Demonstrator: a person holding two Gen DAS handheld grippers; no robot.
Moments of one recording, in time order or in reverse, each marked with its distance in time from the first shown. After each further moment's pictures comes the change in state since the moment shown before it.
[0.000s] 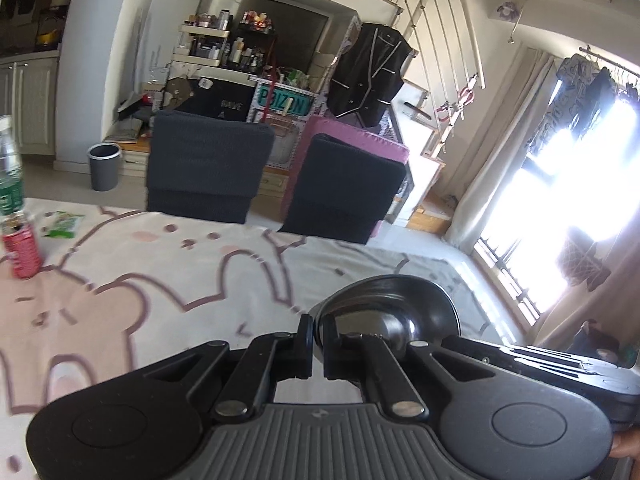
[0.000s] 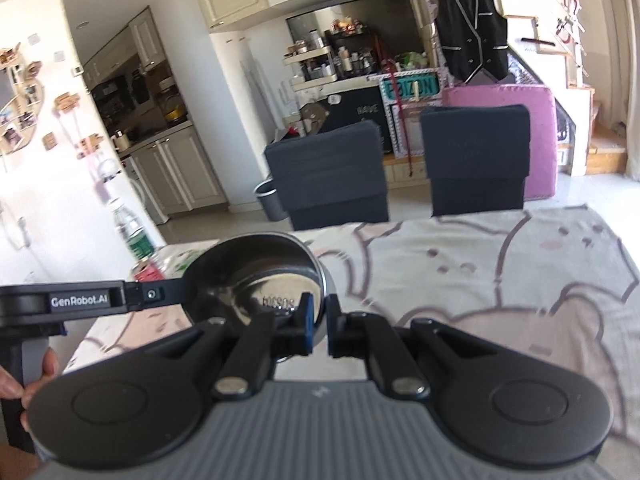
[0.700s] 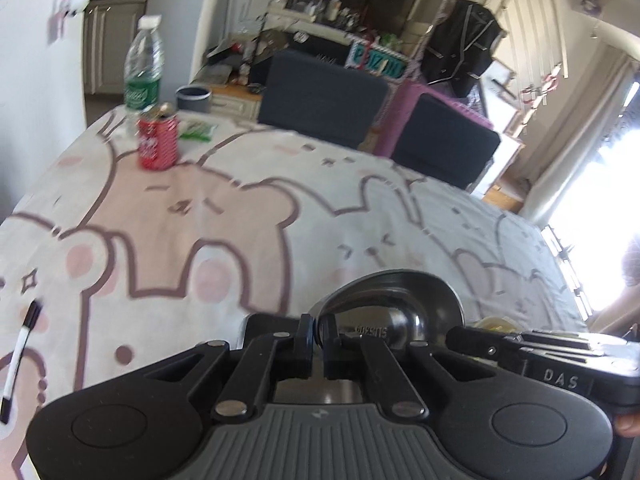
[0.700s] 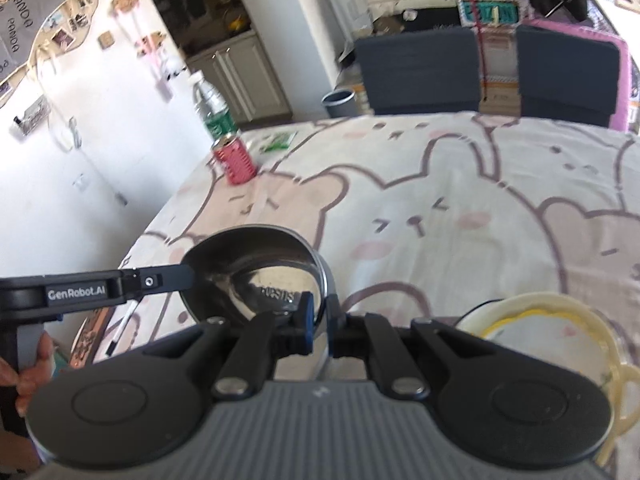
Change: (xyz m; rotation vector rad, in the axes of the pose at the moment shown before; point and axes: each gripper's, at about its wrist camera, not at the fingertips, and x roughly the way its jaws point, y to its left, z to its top) left arm -0.054 0.127 -0.079 -0.136 0.131 0.192; right arm 0.085 0.108 -0.070 -0.090 0.265 0.160
